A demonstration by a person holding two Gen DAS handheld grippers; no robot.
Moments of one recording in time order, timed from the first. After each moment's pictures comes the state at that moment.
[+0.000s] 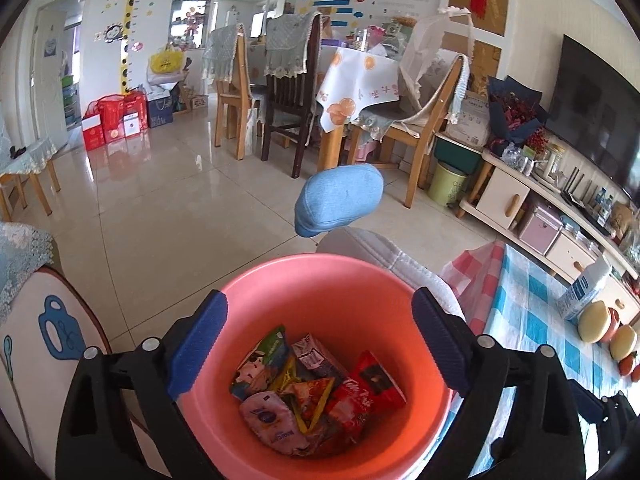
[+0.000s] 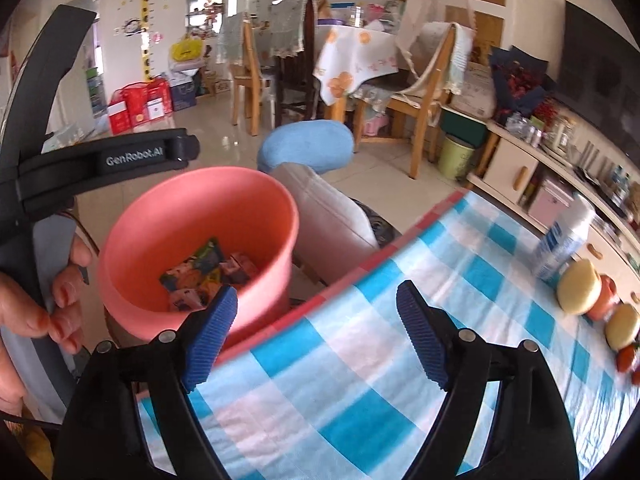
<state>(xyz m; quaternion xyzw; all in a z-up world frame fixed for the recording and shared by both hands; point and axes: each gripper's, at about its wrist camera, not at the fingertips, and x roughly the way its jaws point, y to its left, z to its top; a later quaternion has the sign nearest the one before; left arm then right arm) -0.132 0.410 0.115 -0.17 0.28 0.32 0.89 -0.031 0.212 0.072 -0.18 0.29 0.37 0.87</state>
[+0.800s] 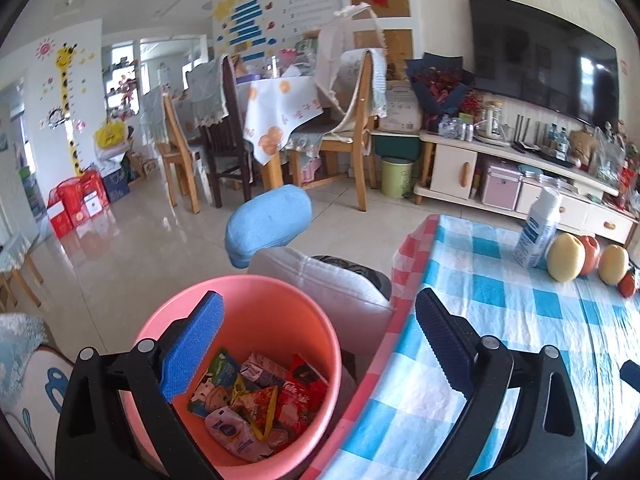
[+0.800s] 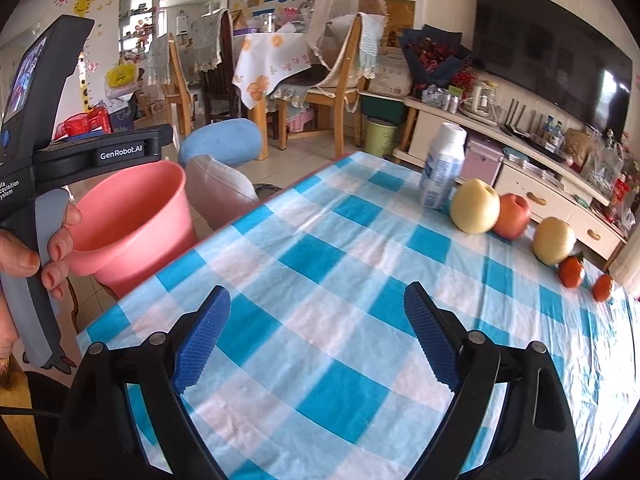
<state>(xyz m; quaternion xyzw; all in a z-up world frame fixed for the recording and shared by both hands) -0.098 0.298 0.127 -0.04 0.27 0.25 0.93 -0.035 0.066 0.070 -0.13 0.29 0.27 0.91</state>
